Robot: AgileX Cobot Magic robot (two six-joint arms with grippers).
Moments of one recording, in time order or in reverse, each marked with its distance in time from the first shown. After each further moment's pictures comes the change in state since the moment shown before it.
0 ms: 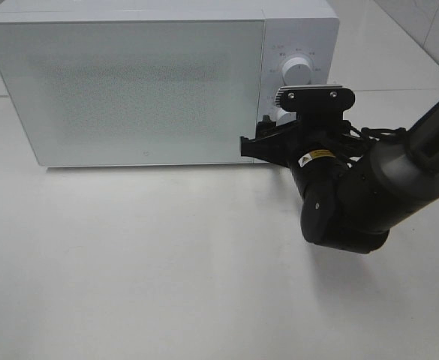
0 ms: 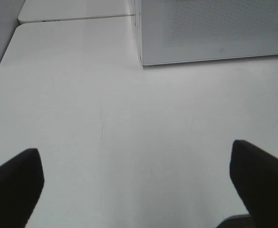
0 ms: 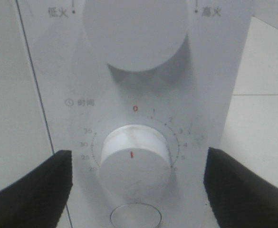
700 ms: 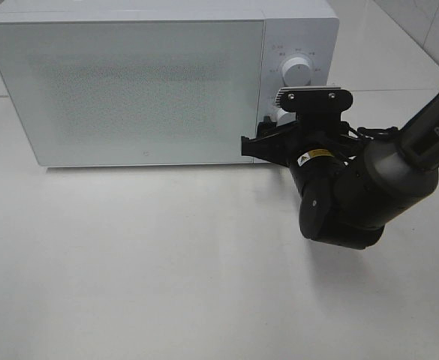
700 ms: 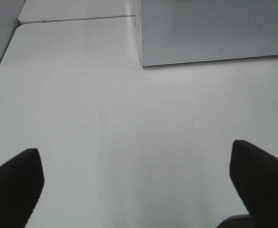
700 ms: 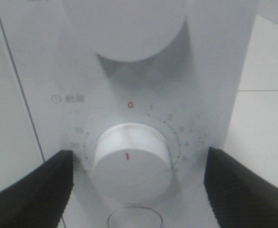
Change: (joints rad) left arm 0.000 -0.002 0.000 0.000 0.000 0.000; right arm -0.021 0.035 -0.033 -0.011 0.009 0.015
